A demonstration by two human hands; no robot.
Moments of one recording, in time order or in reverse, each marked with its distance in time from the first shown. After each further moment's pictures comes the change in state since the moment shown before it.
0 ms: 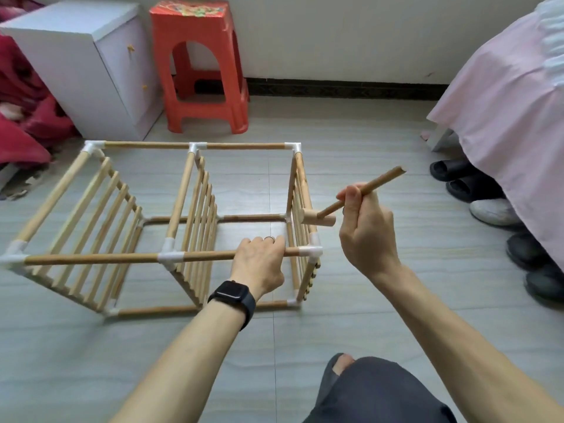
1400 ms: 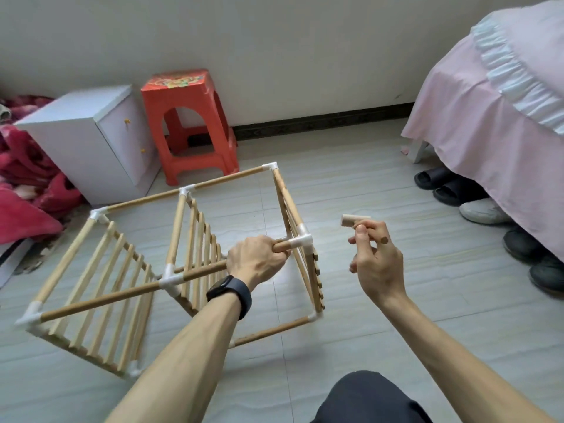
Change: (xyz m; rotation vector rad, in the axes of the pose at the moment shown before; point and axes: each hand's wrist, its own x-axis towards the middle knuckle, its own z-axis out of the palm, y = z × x) left_hand 0.047 0.005 -0.055 -0.159 0.114 -0.204; right_hand -0.026 0.028 -0.035 0.130 0.134 0.435
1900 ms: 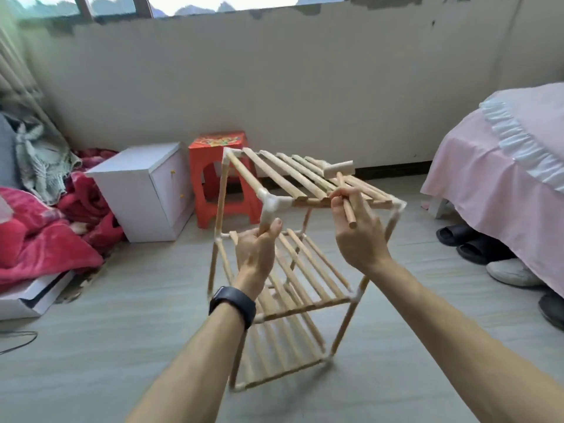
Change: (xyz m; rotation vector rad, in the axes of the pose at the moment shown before) left_hand 0.008 -0.001 -0.113 -1.128 0.368 -0.302; right_hand 0.078 -0.131 0.031 0.020 -0.160 -0.478
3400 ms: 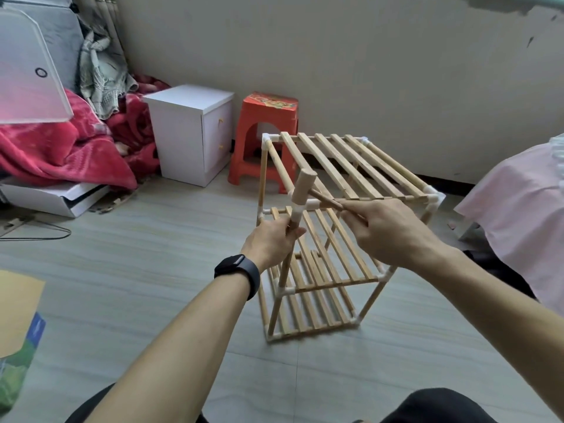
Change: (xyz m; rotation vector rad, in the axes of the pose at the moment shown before) left_hand -0.019 -0.062 -0.094 0.581 -0.272 0.205; right_hand -0.027 -0.106 0.011 -0.512 -0.590 -0.294
